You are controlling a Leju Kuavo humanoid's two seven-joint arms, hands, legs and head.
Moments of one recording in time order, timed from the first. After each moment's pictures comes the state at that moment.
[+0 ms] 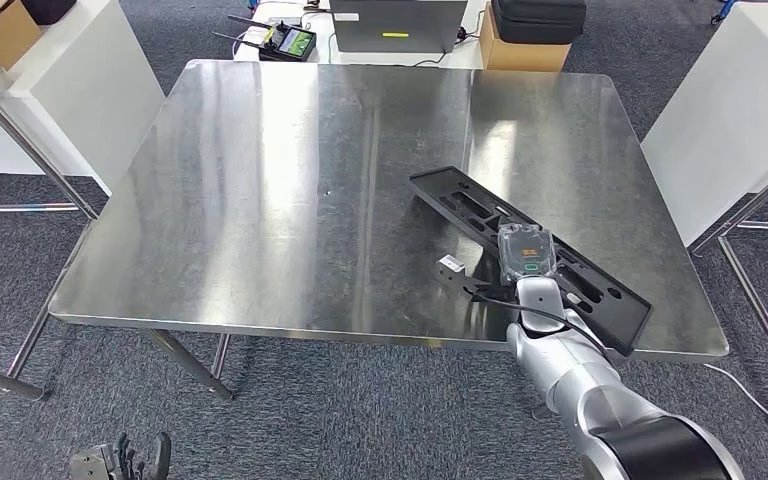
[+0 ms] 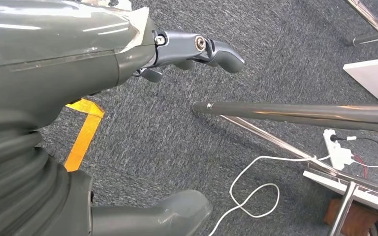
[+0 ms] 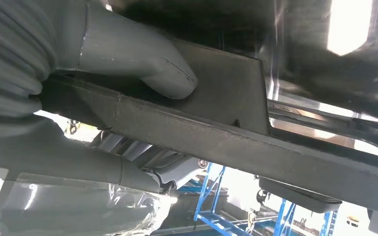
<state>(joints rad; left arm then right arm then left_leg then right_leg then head) -0.15 -0.15 0.62 -0.51 -0.05 0.14 -0.70 -0.75 -0.04 0.28 -0.43 1.57 -0.49 0.25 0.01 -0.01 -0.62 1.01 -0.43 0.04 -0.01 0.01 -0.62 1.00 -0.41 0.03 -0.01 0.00</state>
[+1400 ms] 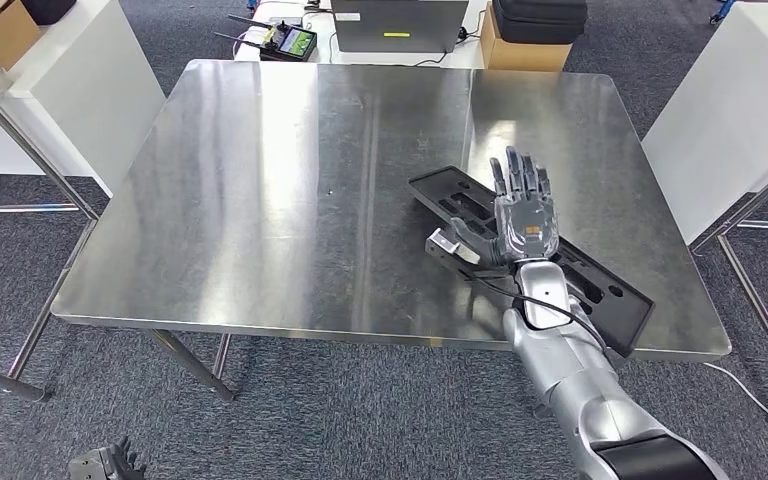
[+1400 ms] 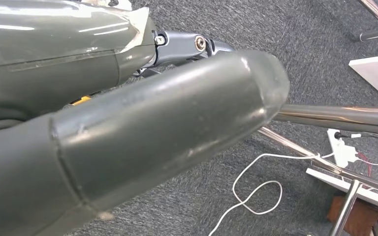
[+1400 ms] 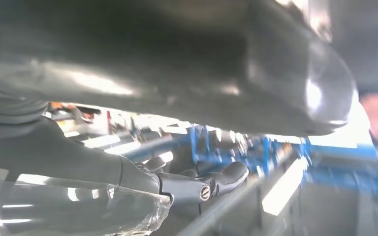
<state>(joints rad) -0.15 -0.14 0.62 -0.50 -0.04 0.12 -0.70 -0.67 -0.03 0.22 -0.75 1.57 -0.69 0.12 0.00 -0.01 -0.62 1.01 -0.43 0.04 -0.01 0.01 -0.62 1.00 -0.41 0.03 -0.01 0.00</state>
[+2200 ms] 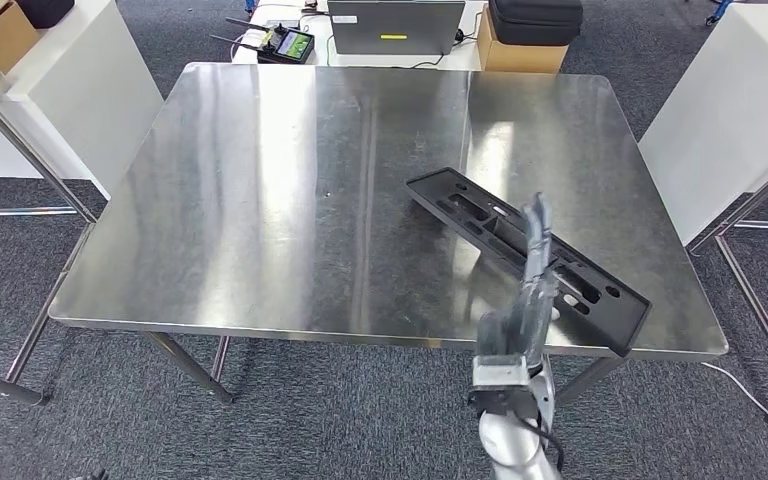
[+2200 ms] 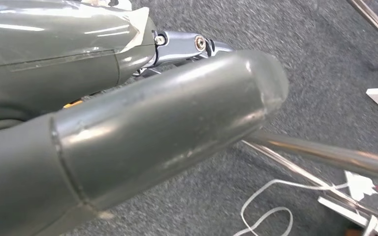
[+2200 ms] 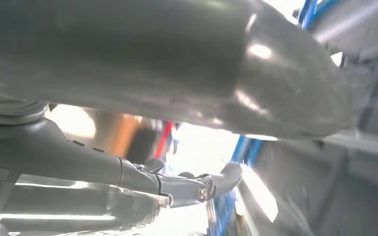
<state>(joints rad) -0.10 -0.12 0.71 -0.49 -0.04 0.11 -0.70 -0.06 0.18 0.29 -1.69 0.49 -0.48 -0.59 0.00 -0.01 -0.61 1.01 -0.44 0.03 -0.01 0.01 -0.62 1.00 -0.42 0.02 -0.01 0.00</state>
